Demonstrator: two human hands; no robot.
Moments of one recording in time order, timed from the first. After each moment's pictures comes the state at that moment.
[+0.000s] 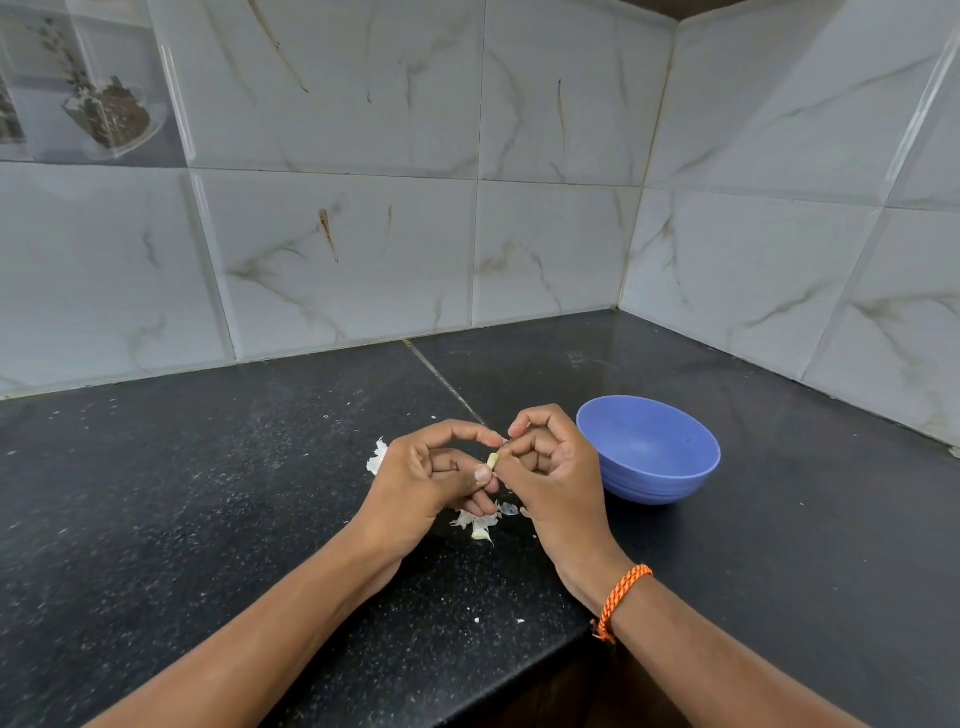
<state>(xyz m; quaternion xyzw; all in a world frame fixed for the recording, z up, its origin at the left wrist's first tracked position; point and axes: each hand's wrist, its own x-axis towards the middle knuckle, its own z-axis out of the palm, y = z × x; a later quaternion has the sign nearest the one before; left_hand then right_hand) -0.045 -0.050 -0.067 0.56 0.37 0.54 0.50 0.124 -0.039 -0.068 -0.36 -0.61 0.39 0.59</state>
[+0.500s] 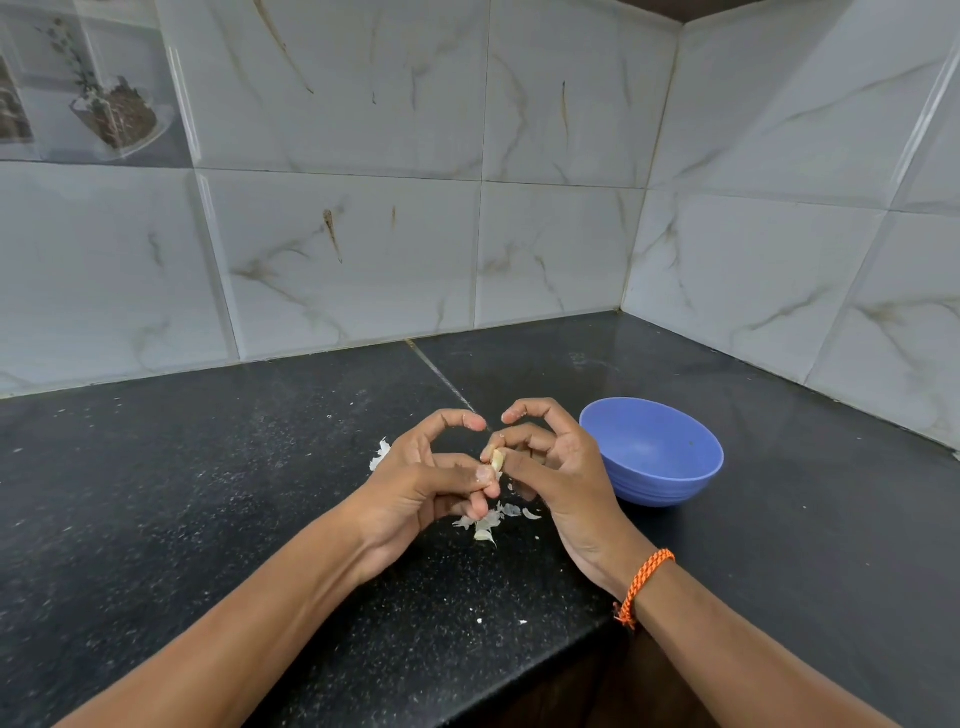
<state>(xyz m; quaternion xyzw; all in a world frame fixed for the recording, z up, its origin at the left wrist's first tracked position) -0.057 -0.048 -0.055 0.51 0.33 0.49 0.63 0.137 -0.031 -0.061 -0.29 -0.61 0.51 0.53</state>
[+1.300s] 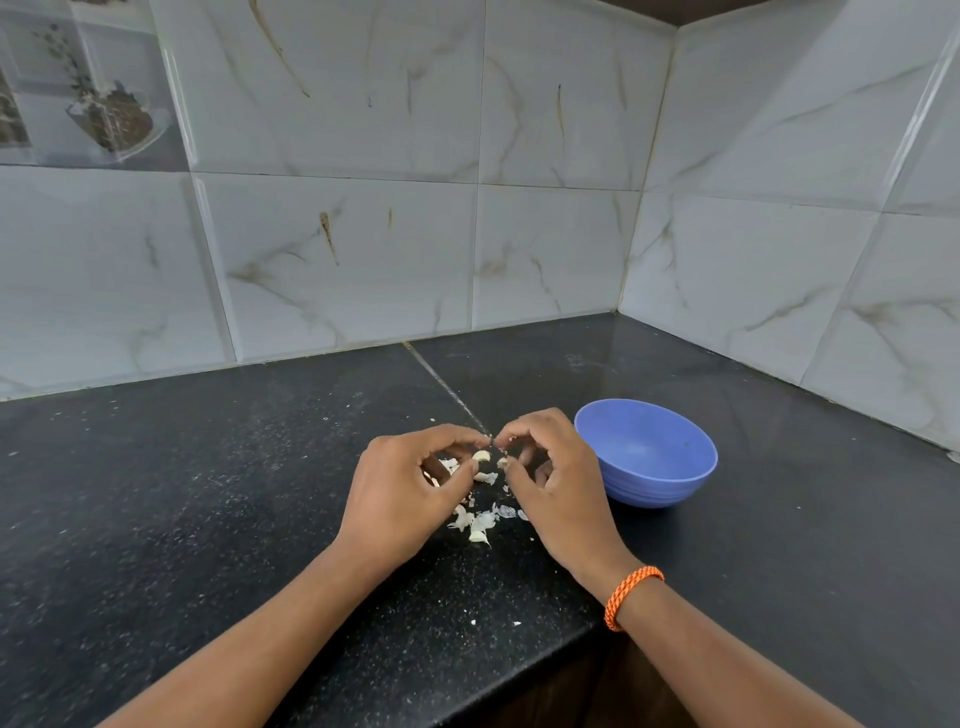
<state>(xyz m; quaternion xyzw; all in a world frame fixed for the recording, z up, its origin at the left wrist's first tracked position) -0.054 -0.049 -0.069 0.71 0.49 0.50 0.11 0.139 -0.022 -0.075 -0.43 -0.74 0.16 0.49</state>
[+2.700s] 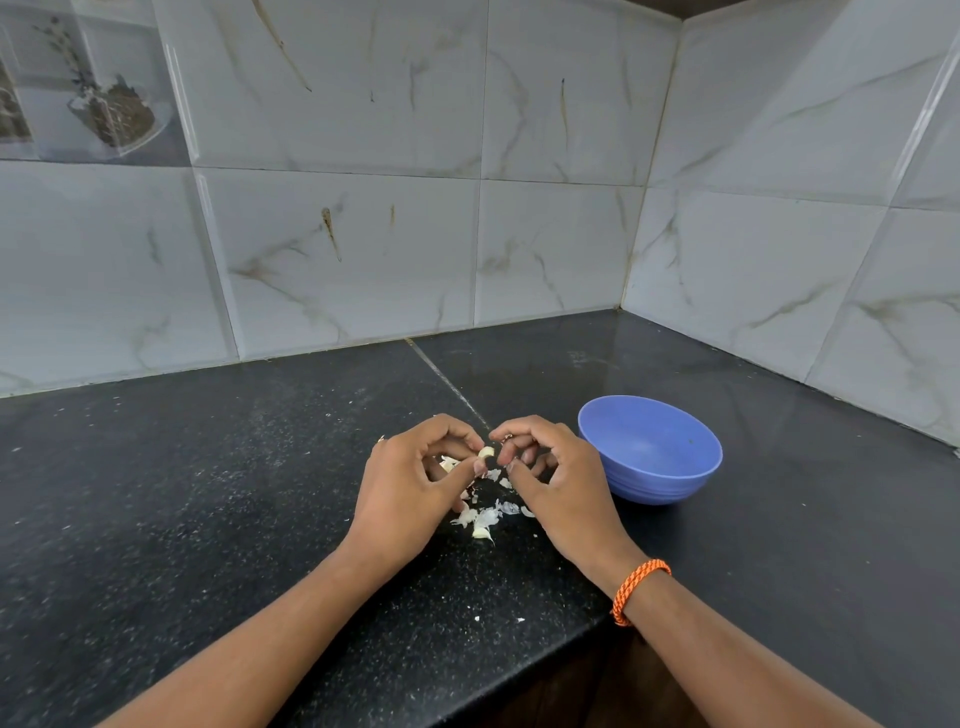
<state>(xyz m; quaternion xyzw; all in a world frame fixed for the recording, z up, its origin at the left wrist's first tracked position) -0.048 -0.051 -0.070 0.66 0.49 0.53 0.23 0.143 -0.017 -0.081 -0.42 -0.73 0.22 0.49</state>
